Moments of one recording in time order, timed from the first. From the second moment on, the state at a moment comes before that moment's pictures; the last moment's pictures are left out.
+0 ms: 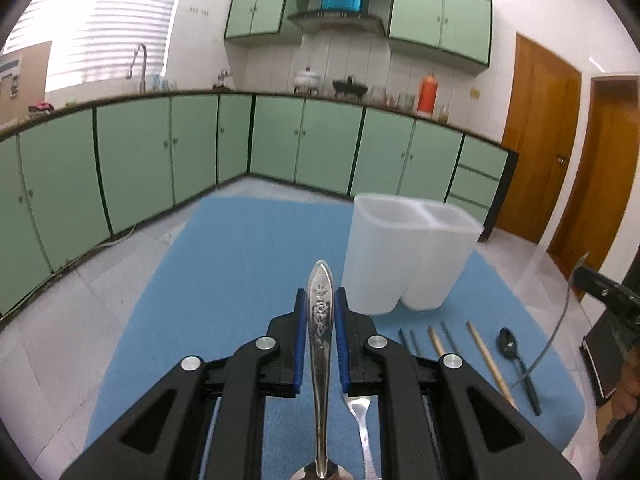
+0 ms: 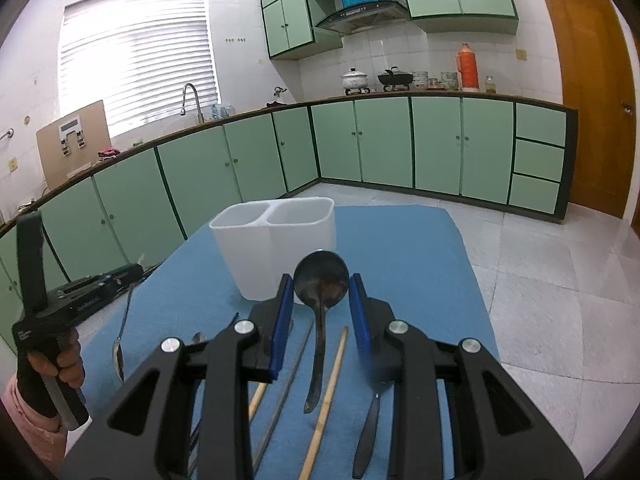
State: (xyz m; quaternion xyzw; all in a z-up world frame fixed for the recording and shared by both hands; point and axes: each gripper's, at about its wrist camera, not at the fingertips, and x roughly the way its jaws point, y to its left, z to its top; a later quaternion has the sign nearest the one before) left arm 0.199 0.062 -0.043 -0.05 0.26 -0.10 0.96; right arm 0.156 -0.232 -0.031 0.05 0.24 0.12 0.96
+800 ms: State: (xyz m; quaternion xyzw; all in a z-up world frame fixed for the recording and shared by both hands) left arm 0.301 0.007 0.083 -0.07 0.04 -0.17 0.98; right arm 0.261 -0.217 0.074 0.03 0.13 0.13 0.98
